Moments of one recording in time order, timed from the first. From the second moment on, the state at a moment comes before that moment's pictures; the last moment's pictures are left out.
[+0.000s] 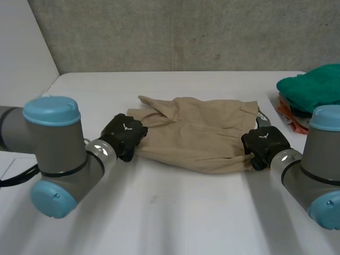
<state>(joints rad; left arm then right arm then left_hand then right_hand) 4.22 -2.06 -1.47 3.17 -1.46 3.72 1.88 -1.13 1.63 -0.07 1.48 2.68 1.14 1.19 1.18 1.19 0.99 1.11 1.16 1.18 1.19 0.99</state>
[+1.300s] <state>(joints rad) 4.41 -1.81 -1.14 3.44 -1.43 3.40 1.99 -1.15 1.03 -0.28 1.49 2.85 1.14 1.20 1.19 1.20 1.01 1.13 1.17 1.18 1.19 1.01</state>
